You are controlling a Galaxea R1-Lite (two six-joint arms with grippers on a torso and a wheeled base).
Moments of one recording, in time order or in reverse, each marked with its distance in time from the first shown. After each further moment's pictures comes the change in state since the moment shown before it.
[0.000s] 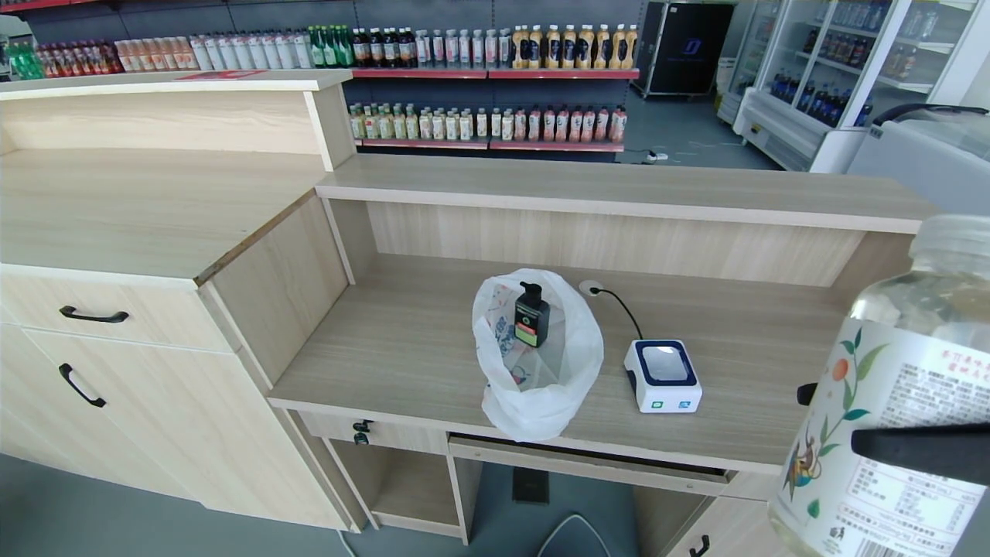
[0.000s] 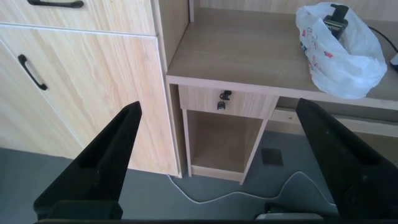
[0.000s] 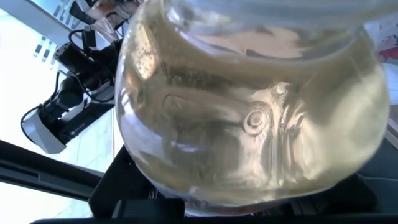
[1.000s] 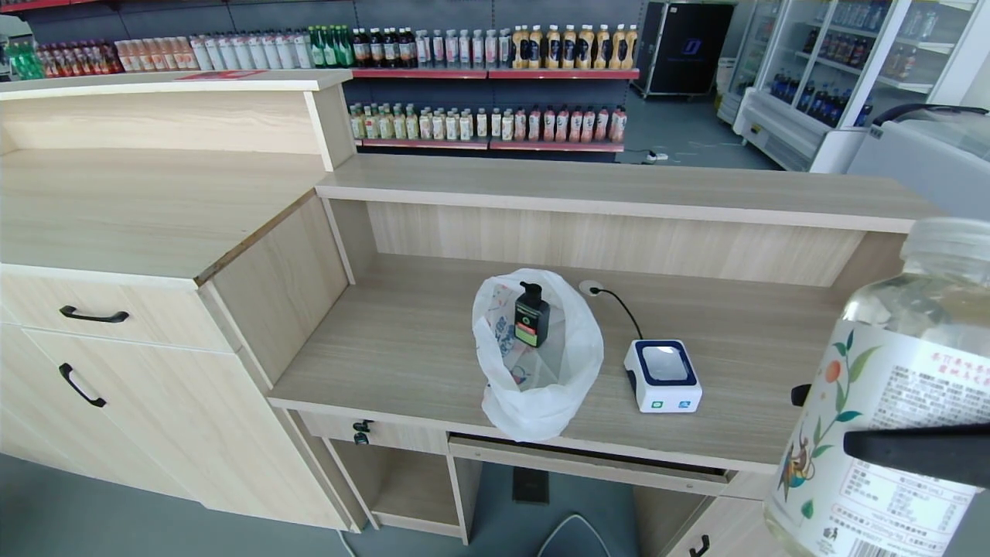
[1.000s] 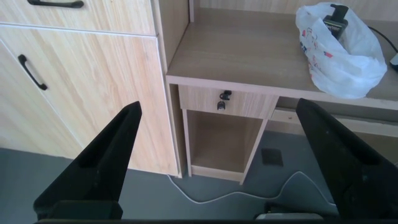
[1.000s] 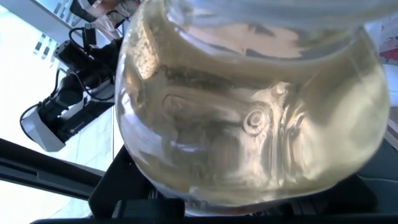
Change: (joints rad) left arm 0.000 0.000 0.000 0.000 0.000 0.000; right arm 0.005 0.012 -0.001 -0.001 -0.002 -0.010
